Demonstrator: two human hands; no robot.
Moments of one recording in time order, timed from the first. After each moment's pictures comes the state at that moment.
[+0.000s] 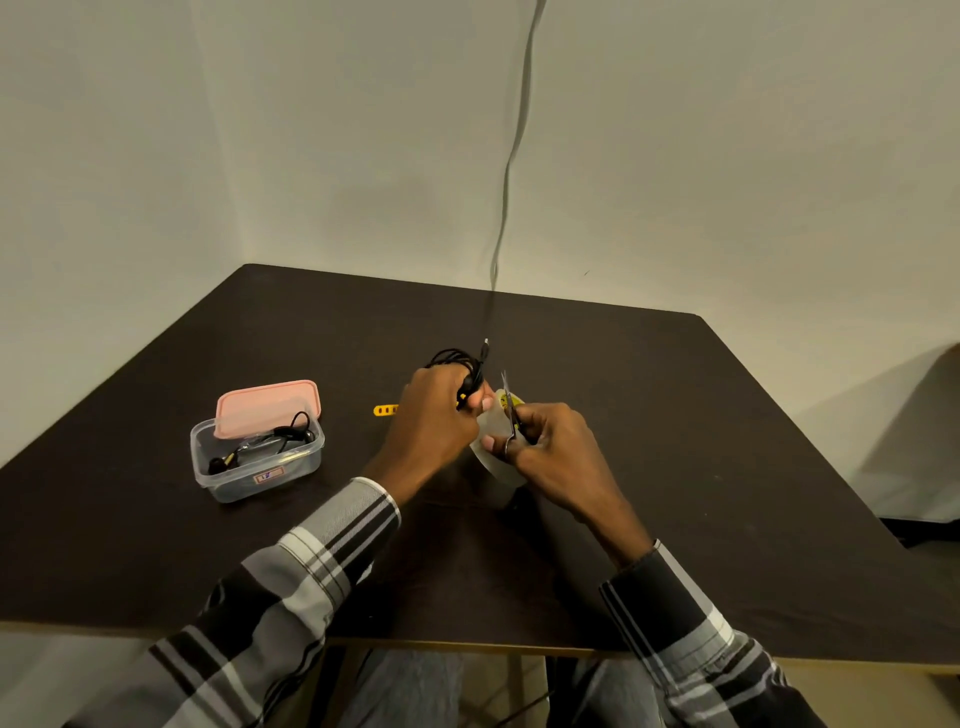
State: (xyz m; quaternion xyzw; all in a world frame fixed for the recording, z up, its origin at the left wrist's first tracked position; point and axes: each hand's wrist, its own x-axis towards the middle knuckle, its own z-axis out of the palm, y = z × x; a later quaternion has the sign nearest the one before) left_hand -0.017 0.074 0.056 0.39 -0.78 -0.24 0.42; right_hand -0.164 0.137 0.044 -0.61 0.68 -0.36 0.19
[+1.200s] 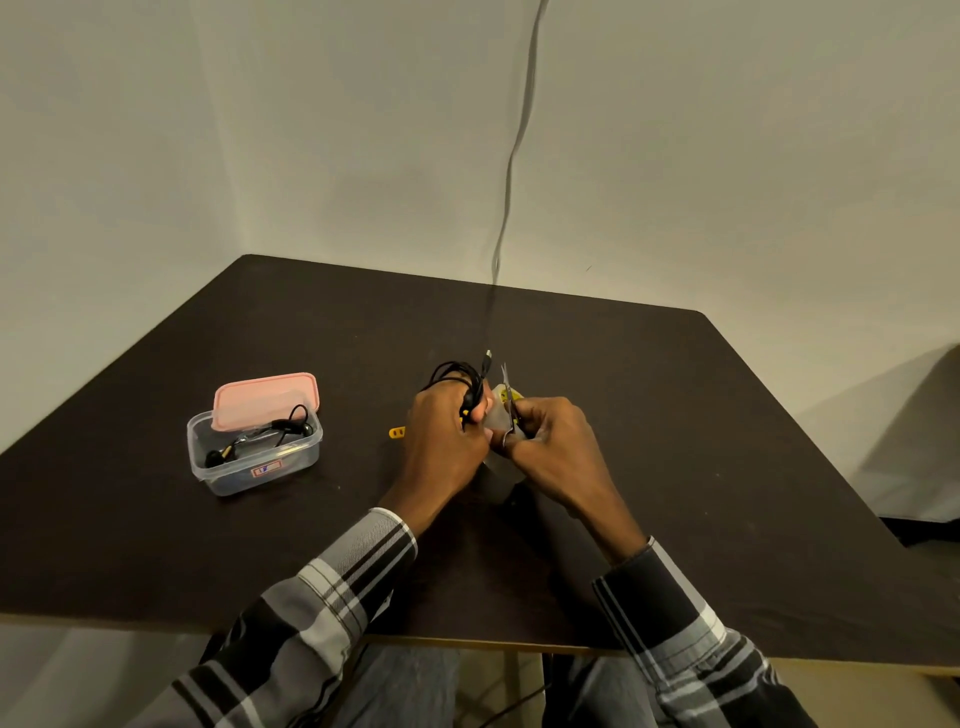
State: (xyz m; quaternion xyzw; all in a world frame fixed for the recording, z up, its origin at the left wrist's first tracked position) left_hand -0.028 0.090 0.035 0.41 -0.74 -0.23 0.48; right_hand -0.160 0.135 0.045 -0.60 0.66 -0.39 0.20
